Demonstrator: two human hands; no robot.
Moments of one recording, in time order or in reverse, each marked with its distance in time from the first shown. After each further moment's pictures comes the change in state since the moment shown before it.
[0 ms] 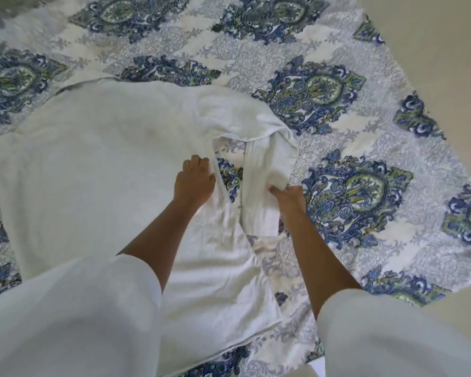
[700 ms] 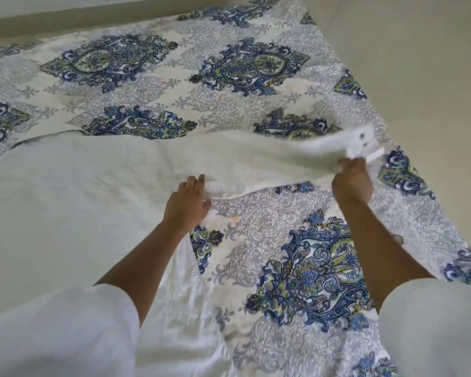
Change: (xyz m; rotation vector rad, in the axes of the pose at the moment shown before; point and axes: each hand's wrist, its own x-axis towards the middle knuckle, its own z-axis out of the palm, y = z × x) left_hand 0.113 0.037 0.006 0.166 -0.006 0.123; right_hand 0.142 -0.116 -0.133 -0.684 0.527 -0.563
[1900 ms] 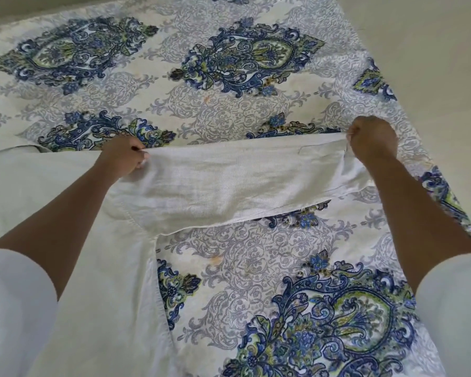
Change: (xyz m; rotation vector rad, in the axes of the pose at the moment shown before) left_hand 0.149 -0.101 -0.043 -0.671 -0.018 -0.508; right_hand 0.178 -0.011 0.035 -0.107 -0.184 -0.112
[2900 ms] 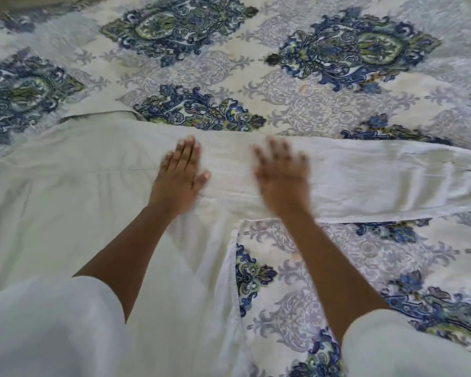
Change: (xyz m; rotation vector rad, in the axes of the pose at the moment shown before) left_hand -0.059 -0.123 0.015 0.637 0.200 0.384; right_hand -0.159 -0.219 0.142 -0.175 -0.070 -0.666
